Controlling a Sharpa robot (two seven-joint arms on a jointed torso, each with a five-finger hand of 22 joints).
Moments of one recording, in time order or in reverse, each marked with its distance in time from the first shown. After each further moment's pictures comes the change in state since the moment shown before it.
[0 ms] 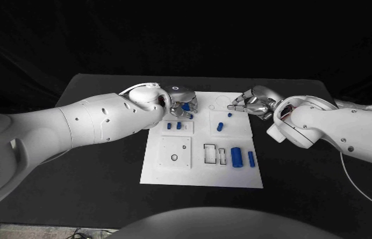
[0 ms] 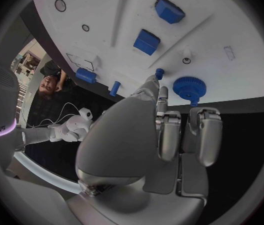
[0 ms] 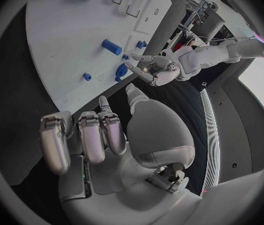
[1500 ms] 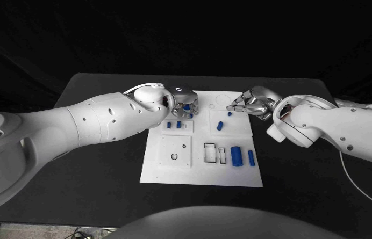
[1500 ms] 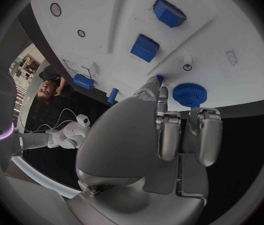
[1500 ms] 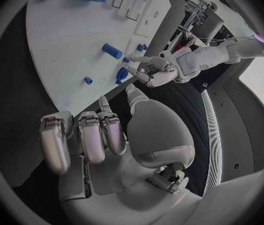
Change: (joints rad) left arm -0.010 0.038 0.000 -0.037 -0.040 0.043 -0.016; left_hand 0.008 0.000 0.027 -0.003 0.000 0.000 0.000 0.000 -0.008 -0.004 -0.003 0.000 -0.001 0.000 0.000 0.000 0.001 0.000 0.004 -0.004 0.000 0.000; right arm 0.000 0.003 0.000 0.000 0.001 0.025 -0.015; right_hand -0.004 0.004 -0.003 0.003 0.000 0.000 0.000 0.000 0.000 0.002 0.002 0.000 0.001 0.000 0.000 0.000 0.000 0.000 0.000 0.000 0.000 0.000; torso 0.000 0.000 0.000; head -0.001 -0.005
